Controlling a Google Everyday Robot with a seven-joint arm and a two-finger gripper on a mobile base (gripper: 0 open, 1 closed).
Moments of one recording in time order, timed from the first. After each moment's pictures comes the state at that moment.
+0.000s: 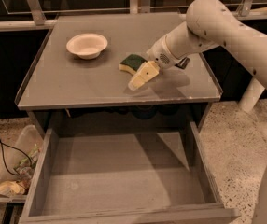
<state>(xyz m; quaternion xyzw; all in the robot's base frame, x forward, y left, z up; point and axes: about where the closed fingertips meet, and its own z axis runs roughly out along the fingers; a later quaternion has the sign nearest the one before) 0.679 -0.043 0.835 -0.51 0.77 0.19 0.33</state>
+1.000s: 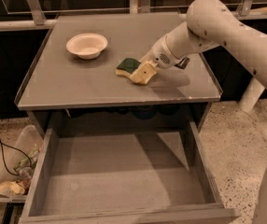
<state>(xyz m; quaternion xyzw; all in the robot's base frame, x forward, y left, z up) 0.679 -0.043 0.834 -0.51 0.77 0.19 0.33</state>
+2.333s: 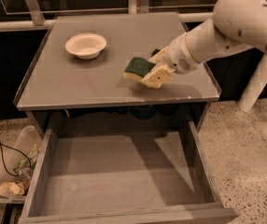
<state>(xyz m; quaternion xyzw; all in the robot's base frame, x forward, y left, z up) 0.607 -0.065 0.874 -0.56 0.73 0.17 0.35</state>
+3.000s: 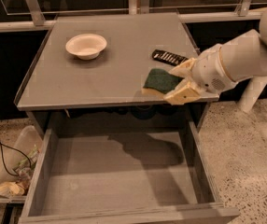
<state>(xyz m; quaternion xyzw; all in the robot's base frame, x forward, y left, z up) 0.524 -0.116 0.889 -0.58 0.72 0.14 0.36</state>
